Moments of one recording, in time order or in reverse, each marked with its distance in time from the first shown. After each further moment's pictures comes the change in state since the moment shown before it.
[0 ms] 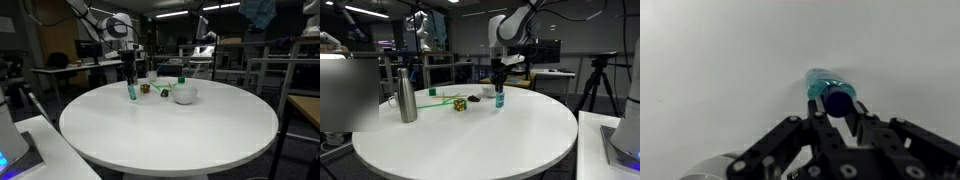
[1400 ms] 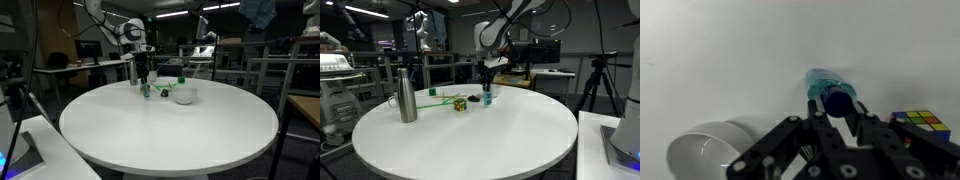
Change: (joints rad) arm 0.051 0.238 -0.071 0.323 -0.014 -0.075 0.051
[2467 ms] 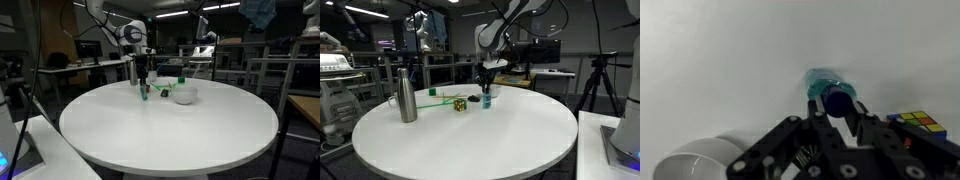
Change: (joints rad) arm -0.002 0.023 0.000 0.010 0.085 -0.003 -0.007
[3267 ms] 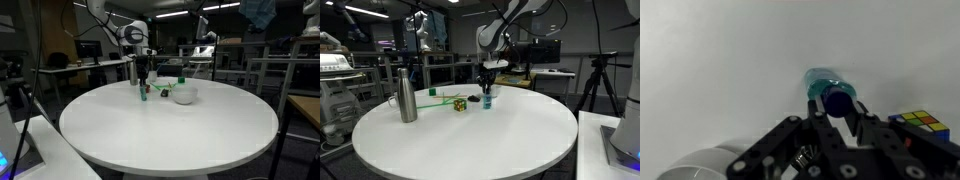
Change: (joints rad) arm -0.014 0.005 0.001 0.000 0.053 -0.007 -0.013
